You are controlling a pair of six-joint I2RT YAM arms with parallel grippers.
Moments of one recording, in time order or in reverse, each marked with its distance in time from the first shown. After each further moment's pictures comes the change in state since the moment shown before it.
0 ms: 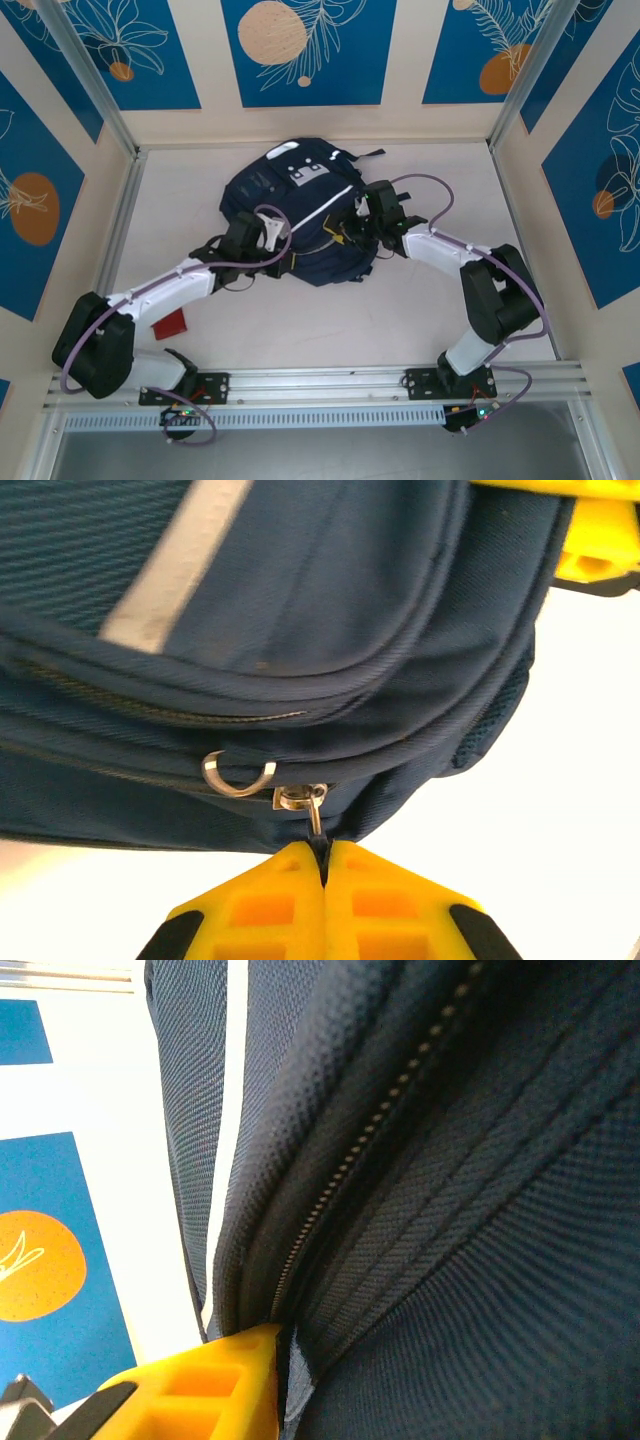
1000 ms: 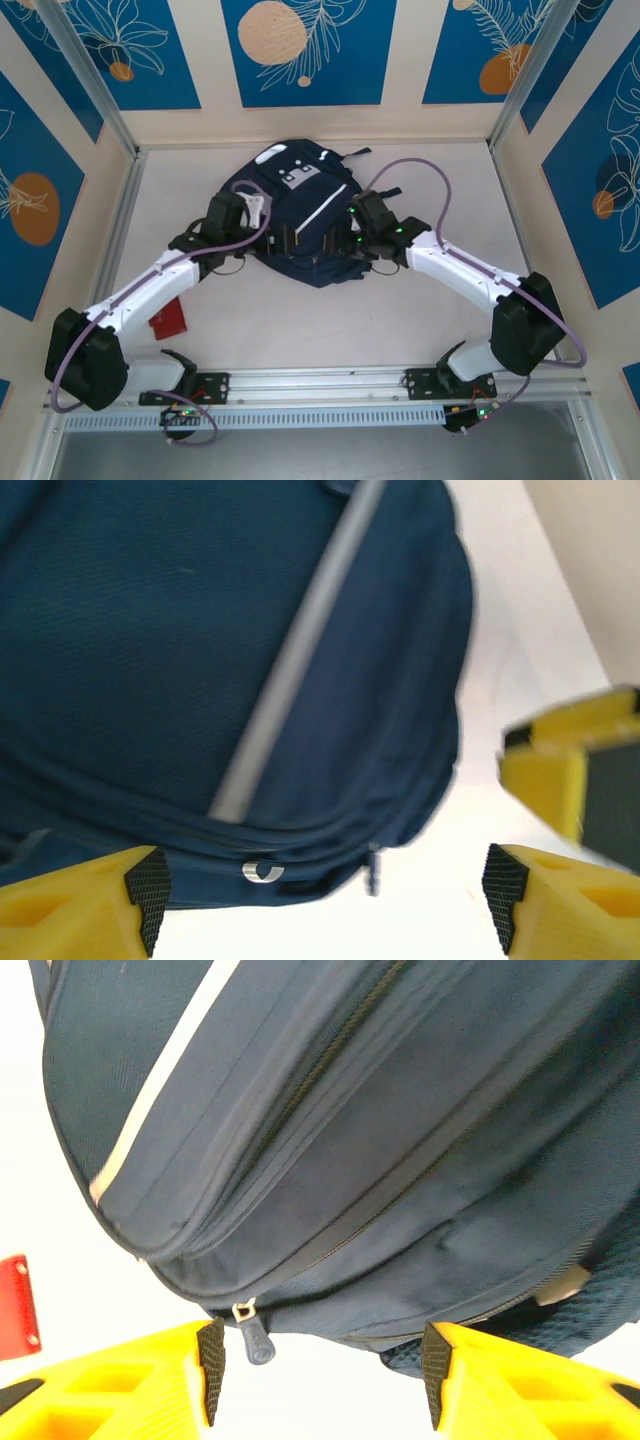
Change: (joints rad) left arm 0.140 -0.067 0.137 -0.121 0.020 -0.096; right arm 0.197 -0.176 0.099 -0.500 0.412 -0.438
